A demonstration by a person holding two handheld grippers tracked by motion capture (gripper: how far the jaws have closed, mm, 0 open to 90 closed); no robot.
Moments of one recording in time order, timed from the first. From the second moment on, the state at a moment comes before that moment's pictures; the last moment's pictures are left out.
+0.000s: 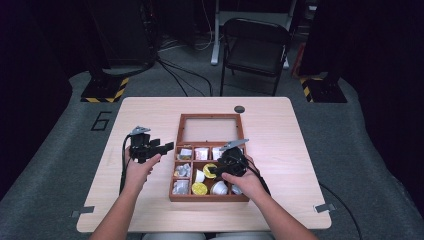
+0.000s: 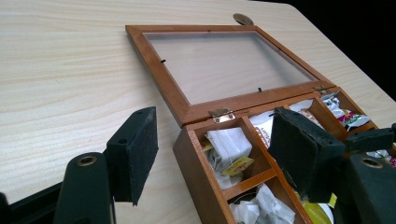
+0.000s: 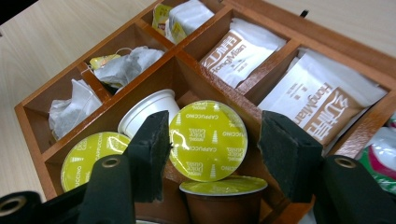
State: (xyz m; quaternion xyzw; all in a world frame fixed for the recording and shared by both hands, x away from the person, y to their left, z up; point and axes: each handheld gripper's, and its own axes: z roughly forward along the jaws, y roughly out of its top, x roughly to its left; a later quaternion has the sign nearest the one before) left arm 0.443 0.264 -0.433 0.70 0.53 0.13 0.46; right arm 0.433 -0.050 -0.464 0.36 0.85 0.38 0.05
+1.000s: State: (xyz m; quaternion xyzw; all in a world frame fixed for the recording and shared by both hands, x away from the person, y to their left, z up) left arm 0.437 0.267 -0.428 0.70 0.52 0.14 0.47; right arm 0.435 -0.025 -0.489 0.34 0.89 0.31 0.05
